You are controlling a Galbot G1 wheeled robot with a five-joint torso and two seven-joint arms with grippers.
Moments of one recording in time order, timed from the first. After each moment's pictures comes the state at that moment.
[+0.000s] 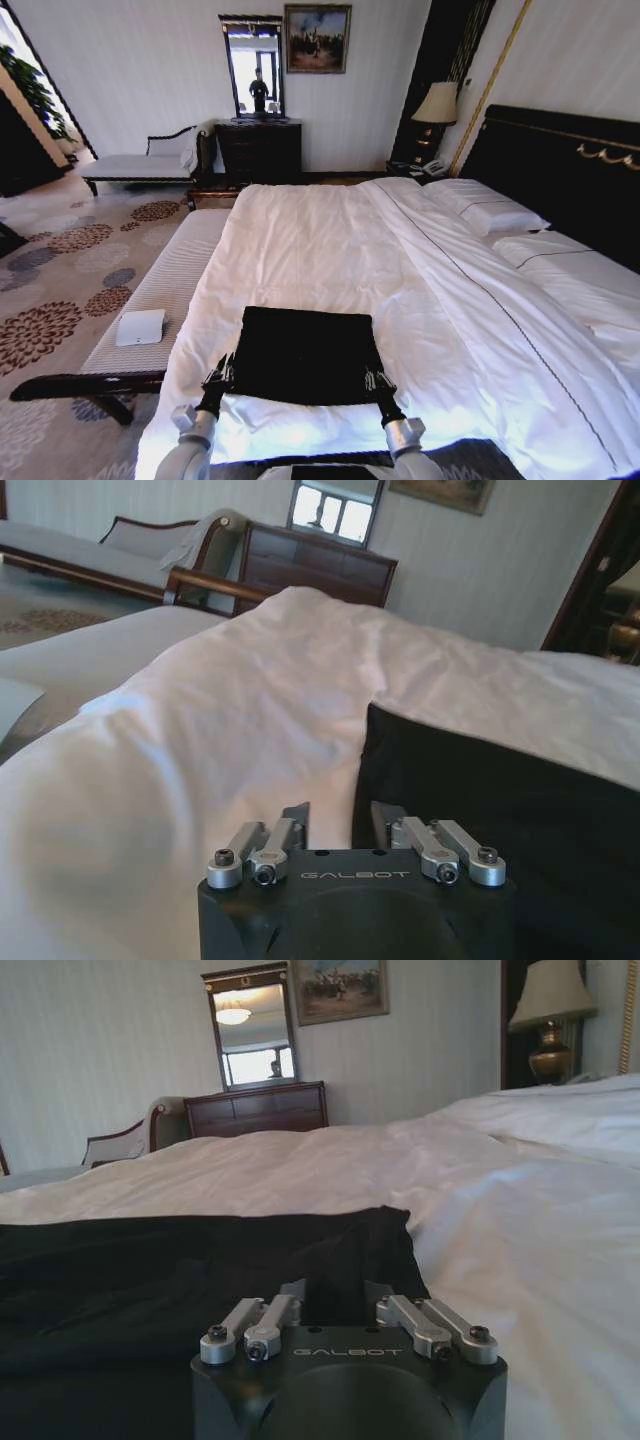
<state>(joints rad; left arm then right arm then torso) 1.71 -1.14 -0.43 -1.84 -0.63 -0.19 -0.15 -1.70 1.36 0.39 1.73 0.24 0.37 0.02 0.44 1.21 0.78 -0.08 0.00</state>
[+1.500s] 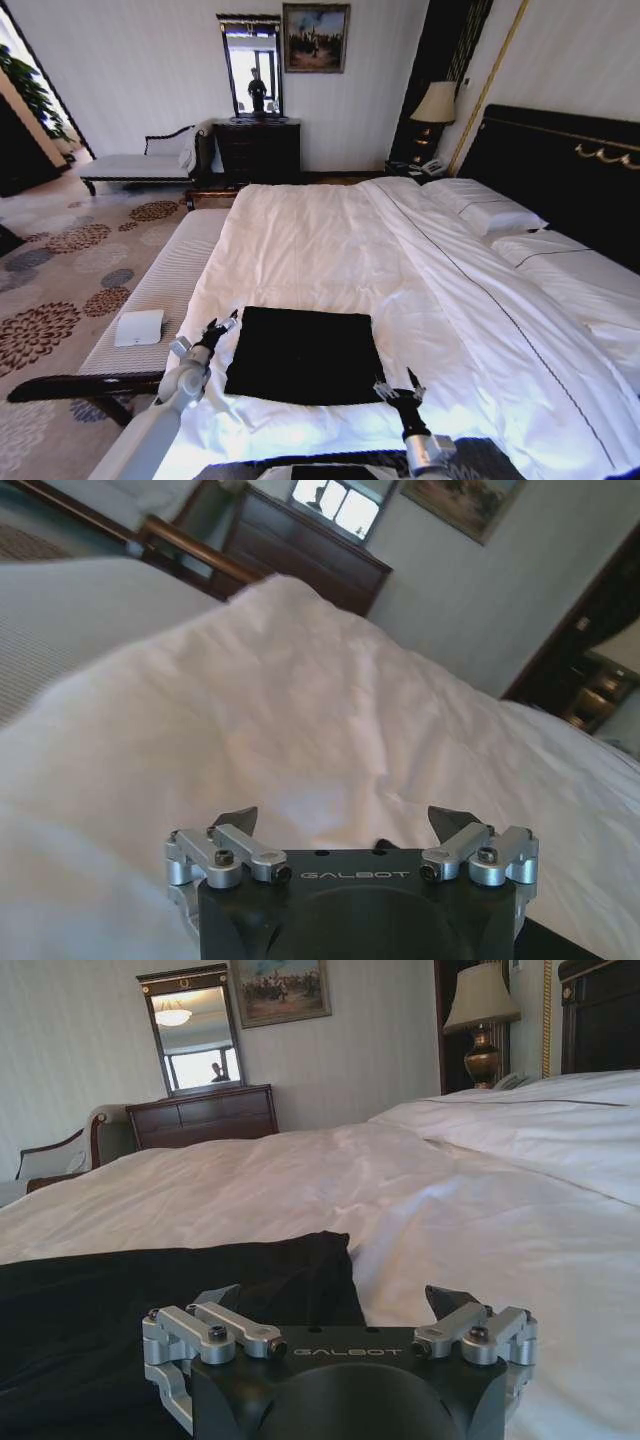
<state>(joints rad) 1.13 -1.04 -0.31 -1.53 -1.04 0.05 -0.06 -1.80 1.40 0.46 1.87 0.27 0.30 0.07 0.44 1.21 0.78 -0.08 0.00</state>
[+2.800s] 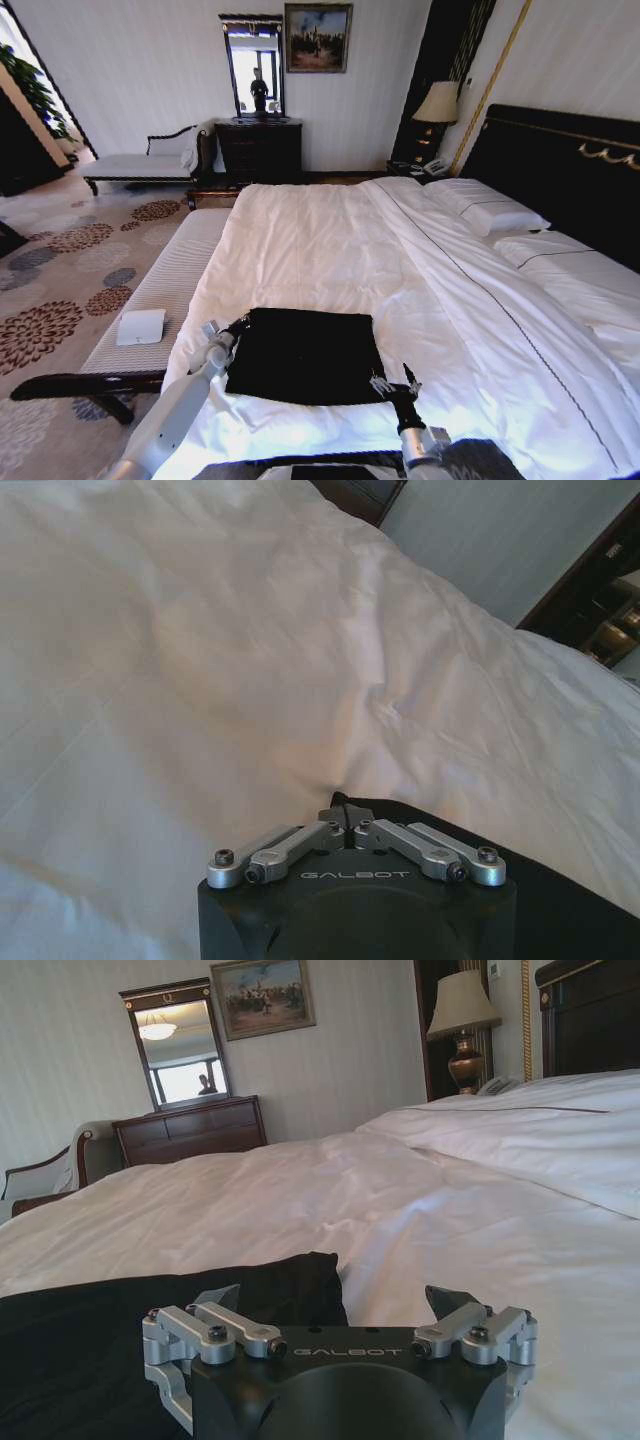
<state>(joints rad) 0.94 -1.12 -0.19 -1.31 -1.07 0.16 -0.09 -1.79 1.41 0.48 1.90 0.31 0.27 0.07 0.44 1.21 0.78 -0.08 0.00</state>
